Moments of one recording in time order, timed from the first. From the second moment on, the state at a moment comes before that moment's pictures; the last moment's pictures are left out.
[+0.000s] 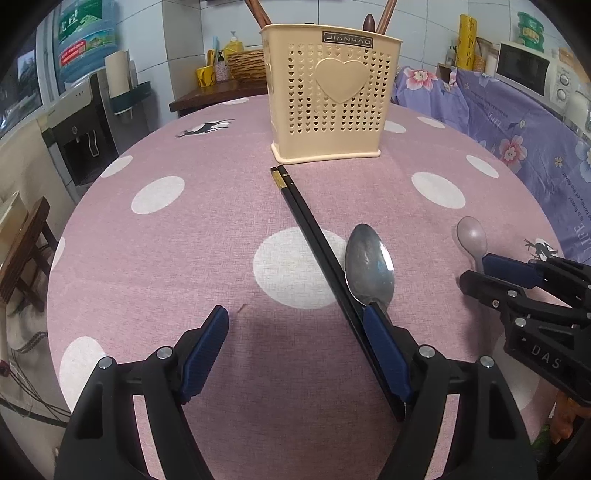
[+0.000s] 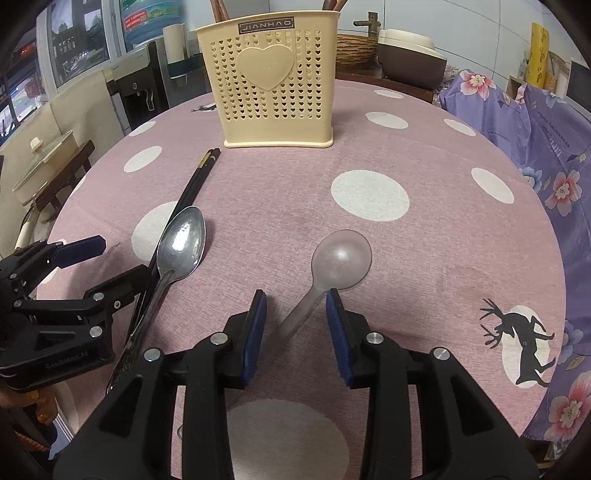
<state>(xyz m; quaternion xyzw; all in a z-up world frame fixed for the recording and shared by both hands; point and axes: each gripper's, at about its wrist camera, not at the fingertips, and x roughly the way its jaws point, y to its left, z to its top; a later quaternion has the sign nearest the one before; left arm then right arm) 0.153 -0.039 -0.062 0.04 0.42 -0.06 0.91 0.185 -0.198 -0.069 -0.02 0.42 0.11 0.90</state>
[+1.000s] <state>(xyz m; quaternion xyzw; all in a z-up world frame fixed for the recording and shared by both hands) 0.227 -0.019 -0.056 -0.02 0.44 -0.05 0.90 0.198 -0.201 -0.070 -0.01 0.43 0.08 0.90</state>
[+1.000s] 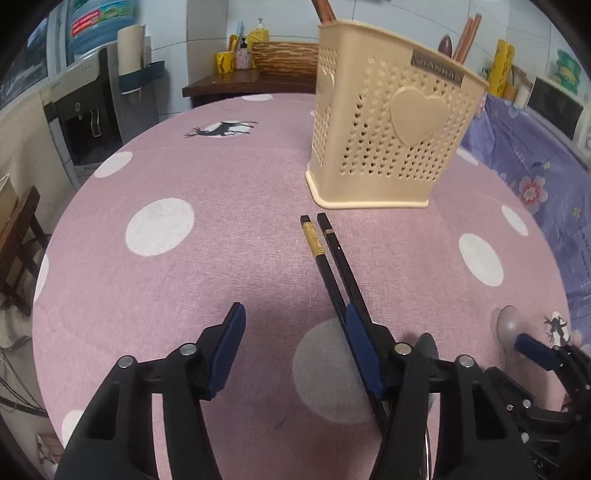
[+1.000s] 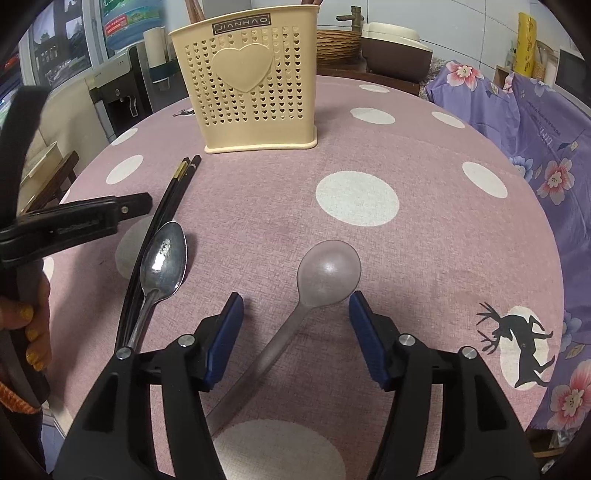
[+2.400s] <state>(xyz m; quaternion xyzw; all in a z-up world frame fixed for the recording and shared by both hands) 0.266 -0.024 -0.058 0.02 0.45 -0.05 0.89 0.236 -0.169 -0.068 -0.03 0.44 0.08 0.90</state>
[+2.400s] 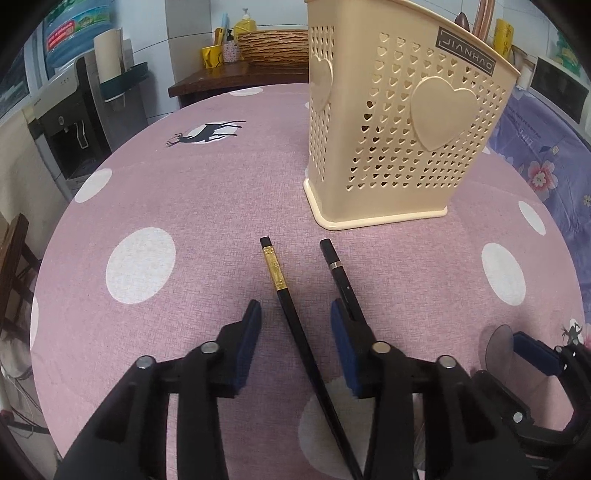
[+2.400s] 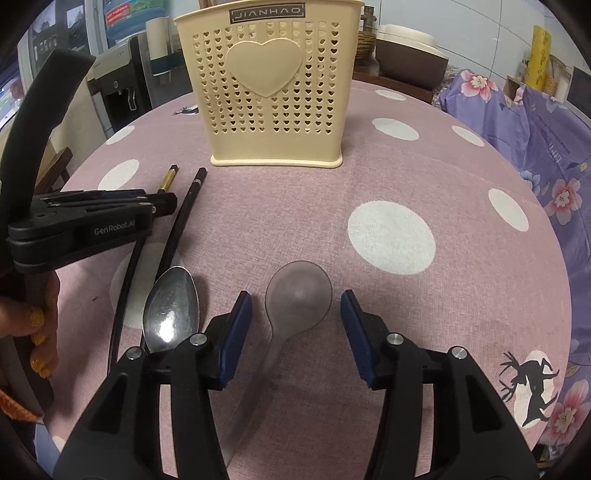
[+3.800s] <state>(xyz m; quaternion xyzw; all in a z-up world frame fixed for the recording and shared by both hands) 0.215 0.021 0.064 -0.06 0.30 -0.08 0.95 0.212 -0.206 0.042 0.01 0.27 0.16 0.95</state>
